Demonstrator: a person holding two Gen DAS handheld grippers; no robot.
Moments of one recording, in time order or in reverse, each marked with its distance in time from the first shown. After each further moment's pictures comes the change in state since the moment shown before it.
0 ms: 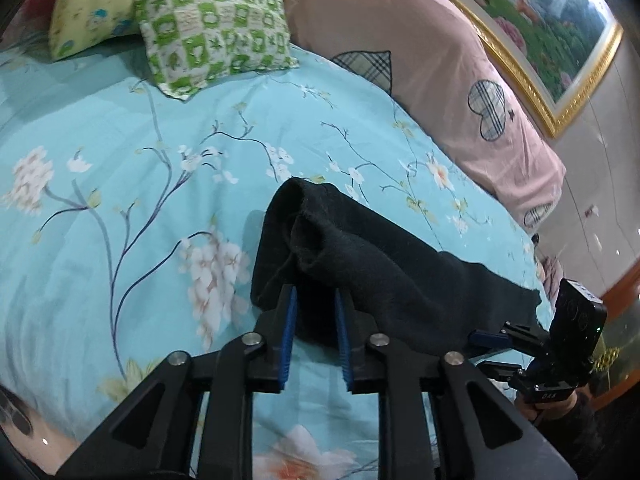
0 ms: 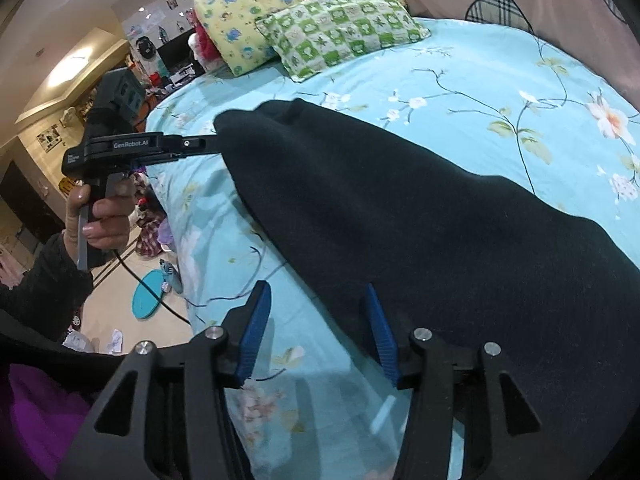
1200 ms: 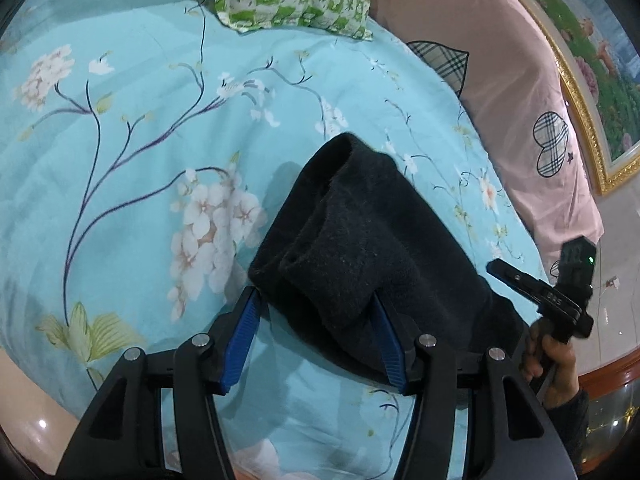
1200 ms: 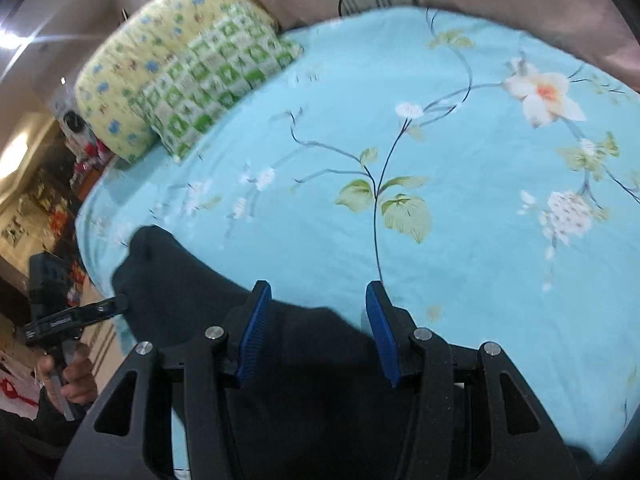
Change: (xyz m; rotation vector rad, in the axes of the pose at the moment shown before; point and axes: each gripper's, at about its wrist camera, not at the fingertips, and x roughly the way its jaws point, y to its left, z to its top) left arm 0.052 0.013 -0.011 -0.266 0.078 0.096; right arm 0.012 -0.145 0.084 0.291 0.009 -0.107
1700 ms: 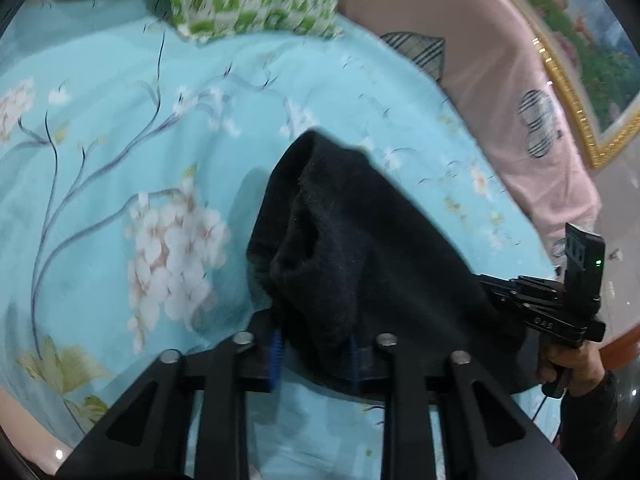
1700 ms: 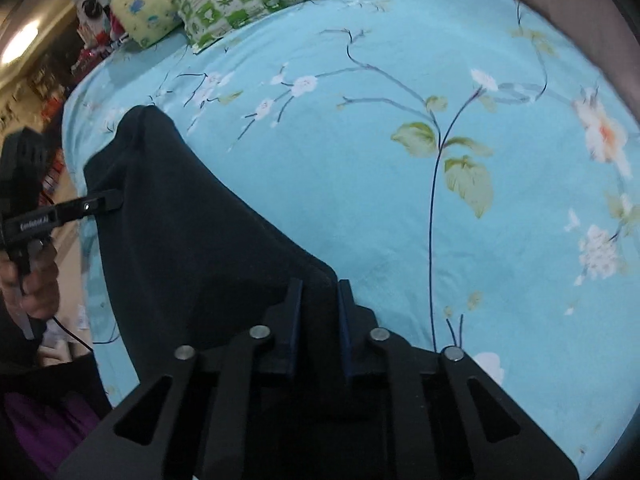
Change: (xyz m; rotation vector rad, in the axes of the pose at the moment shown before) left arm 0.011 -0.022 0.005 0.116 -0.051 -0.031; right arm 0.030 0.043 -0.017 -0.298 0.205 -0.103
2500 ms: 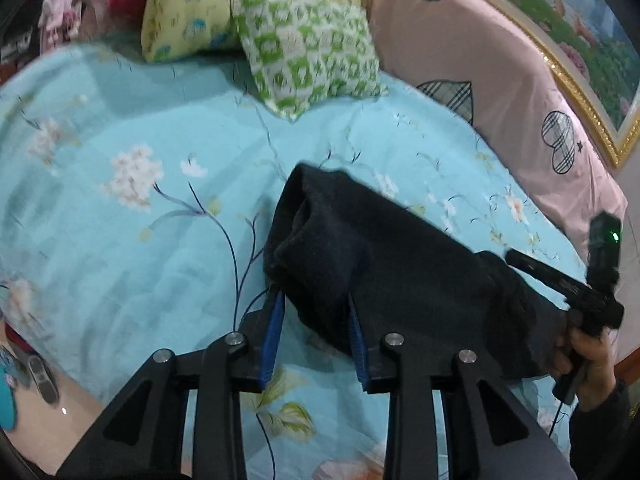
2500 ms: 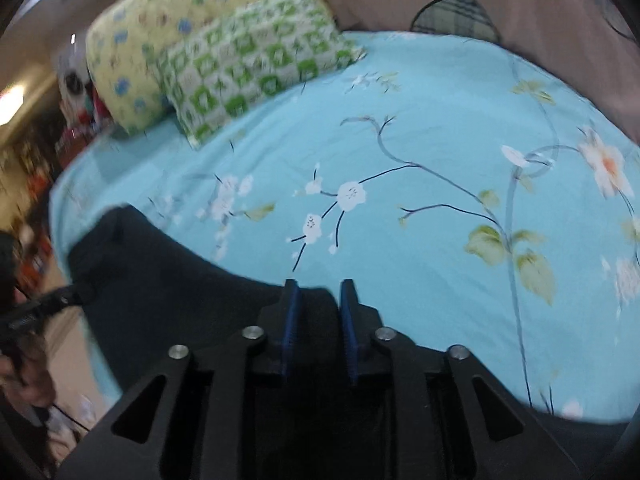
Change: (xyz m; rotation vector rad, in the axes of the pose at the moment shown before) left arm -0.077 0.049 0.011 0.076 -0.146 0.189; right arm 0.006 0.052 0.042 0.185 -0.300 -0.018
